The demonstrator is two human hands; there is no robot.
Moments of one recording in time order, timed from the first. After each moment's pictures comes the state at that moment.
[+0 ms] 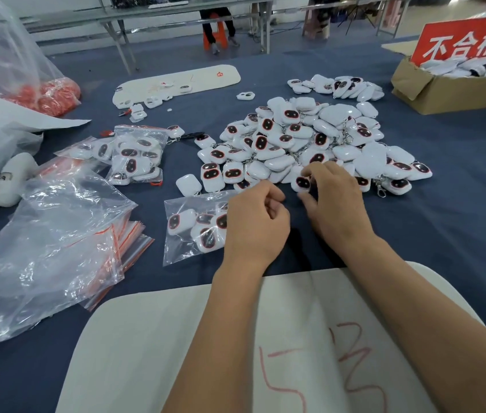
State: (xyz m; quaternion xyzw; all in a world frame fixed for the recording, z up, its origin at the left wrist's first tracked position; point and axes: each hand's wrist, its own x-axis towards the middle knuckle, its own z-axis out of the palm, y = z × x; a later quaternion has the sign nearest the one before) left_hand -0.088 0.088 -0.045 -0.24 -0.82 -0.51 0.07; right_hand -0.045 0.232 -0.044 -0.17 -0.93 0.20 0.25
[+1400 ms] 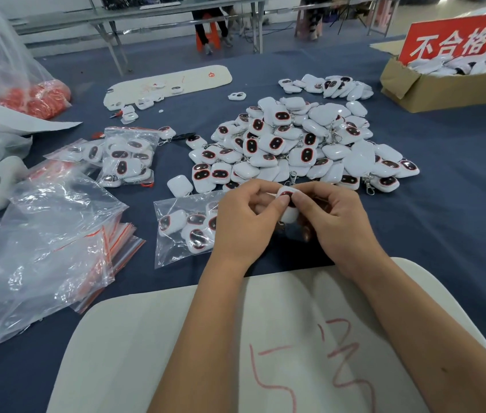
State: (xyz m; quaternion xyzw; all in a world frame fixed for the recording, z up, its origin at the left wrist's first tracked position) left_hand -0.083 0.080 -0.036 -0.25 -0.74 -0.63 -0.05; right_hand -0.005 0.218 -0.047 -0.10 -0.73 0.63 0.24
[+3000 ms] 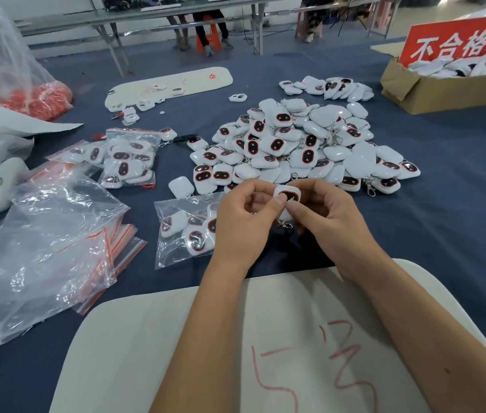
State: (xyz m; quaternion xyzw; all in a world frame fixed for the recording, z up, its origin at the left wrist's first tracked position) left_hand -0.083 0.081 -0.035 -0.21 -0.70 -0.68 -0.07; right_hand -0.008 0.218 -0.047 -0.08 -0.73 0.64 0.20
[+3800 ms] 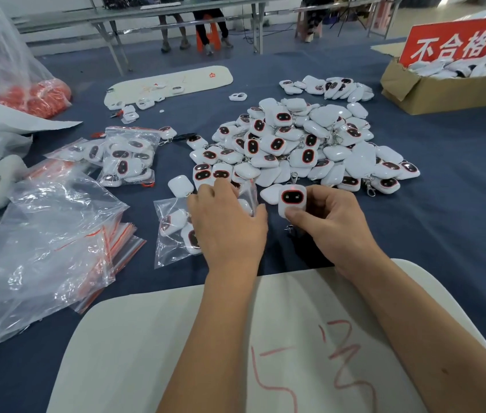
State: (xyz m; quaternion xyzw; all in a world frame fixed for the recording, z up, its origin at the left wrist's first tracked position) left_hand -0.083 0.077 -0.036 -0.10 -0.92 -0.34 0.17; right_hand -0.006 0.216 -0.045 -0.13 -0.75 0.62 0.21
